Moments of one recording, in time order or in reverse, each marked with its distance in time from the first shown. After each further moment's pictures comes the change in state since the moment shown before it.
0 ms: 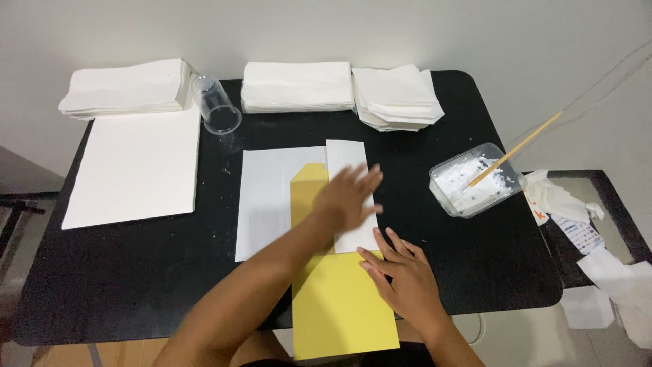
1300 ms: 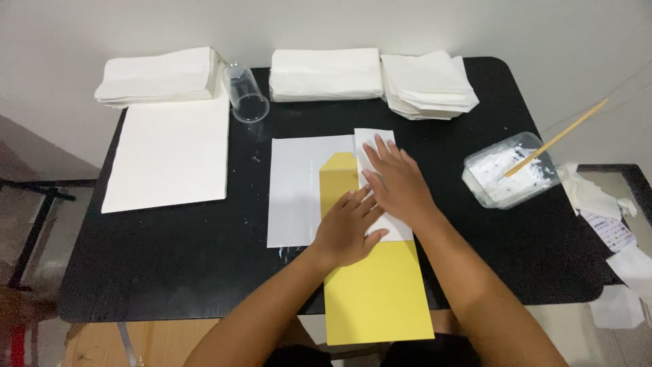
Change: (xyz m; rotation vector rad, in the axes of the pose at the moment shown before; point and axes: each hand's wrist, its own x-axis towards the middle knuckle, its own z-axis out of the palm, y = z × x) left_hand -0.104 0.013 0.017 -0.163 0.210 0.020; right_hand 0.154 -0.017 -0.008 -0.023 0.020 0.023
